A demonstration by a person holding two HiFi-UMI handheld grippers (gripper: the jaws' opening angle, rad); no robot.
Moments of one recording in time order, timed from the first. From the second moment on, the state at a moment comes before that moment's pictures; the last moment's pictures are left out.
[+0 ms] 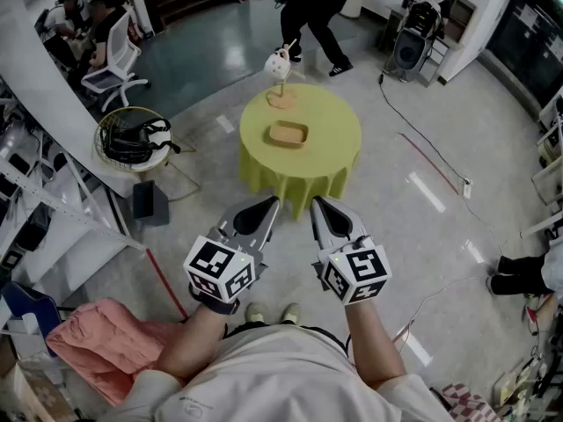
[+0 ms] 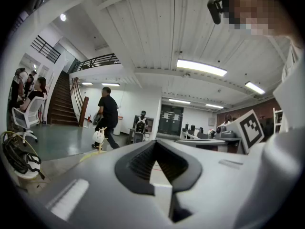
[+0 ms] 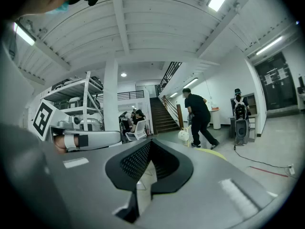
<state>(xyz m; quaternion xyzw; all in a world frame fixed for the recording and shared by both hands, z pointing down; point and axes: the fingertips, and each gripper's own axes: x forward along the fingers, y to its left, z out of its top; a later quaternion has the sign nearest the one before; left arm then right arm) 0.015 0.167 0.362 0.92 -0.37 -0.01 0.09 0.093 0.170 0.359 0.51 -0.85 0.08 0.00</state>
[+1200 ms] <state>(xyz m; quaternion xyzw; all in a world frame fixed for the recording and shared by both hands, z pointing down) 0.037 0.100 0.380 0.91 -0.42 -0.01 0.08 0.142 0.118 0.381 0.51 -0.85 0.09 -0.01</state>
